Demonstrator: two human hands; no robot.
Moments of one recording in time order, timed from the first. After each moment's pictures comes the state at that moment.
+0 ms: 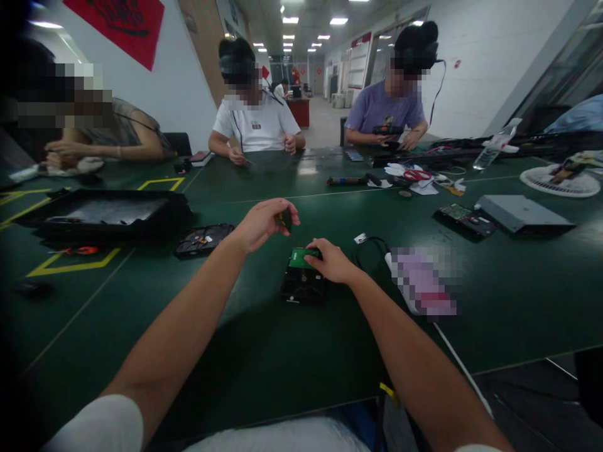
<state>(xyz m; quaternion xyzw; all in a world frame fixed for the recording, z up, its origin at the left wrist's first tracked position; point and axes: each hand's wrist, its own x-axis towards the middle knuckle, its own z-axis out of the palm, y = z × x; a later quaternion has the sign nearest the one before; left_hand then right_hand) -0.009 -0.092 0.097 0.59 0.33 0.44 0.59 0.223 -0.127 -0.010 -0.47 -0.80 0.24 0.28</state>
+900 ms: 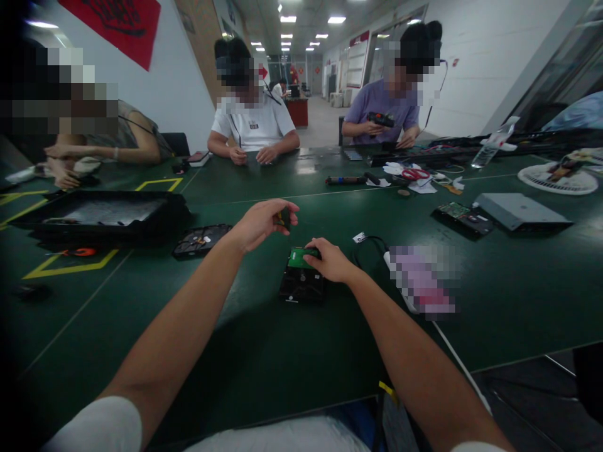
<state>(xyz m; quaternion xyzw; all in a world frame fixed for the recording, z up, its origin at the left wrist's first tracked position) -0.010 -0.091 0.099 0.61 0.34 0.43 0.58 0.224 -0.124 -0.016 -0.46 -0.81 0.23 0.28</state>
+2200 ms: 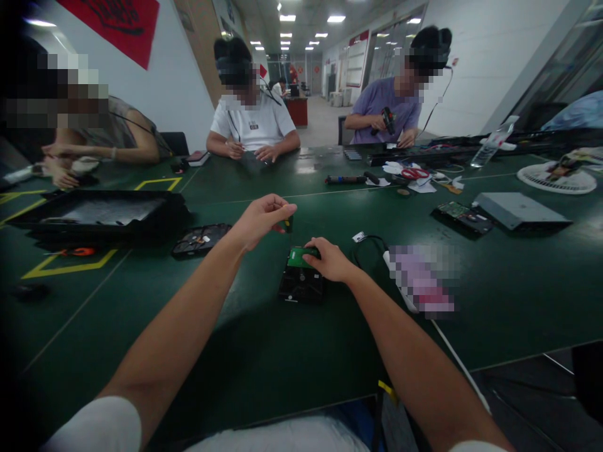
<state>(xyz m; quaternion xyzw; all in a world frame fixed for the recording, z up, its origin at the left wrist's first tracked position) -0.009 -0.093 0.097 0.64 0.38 0.46 0.49 0.223 -0.126 -0.011 -0.47 -0.81 0.24 0.27</state>
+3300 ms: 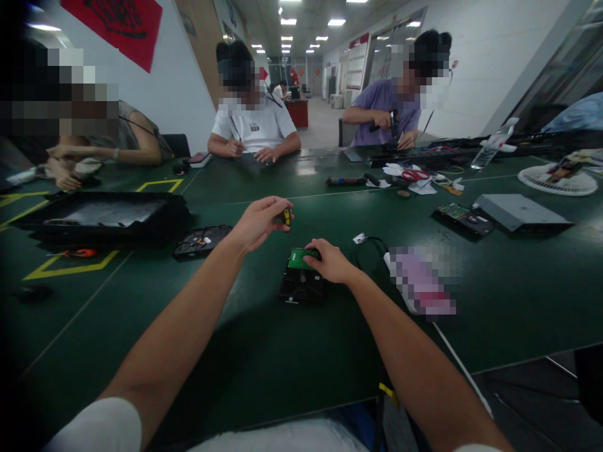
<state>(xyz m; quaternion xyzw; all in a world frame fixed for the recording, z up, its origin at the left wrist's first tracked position) -0.008 -0.089 0.094 0.58 0.33 0.49 0.57 0.224 -0.126 -0.013 -0.47 -0.81 0.24 0.28</state>
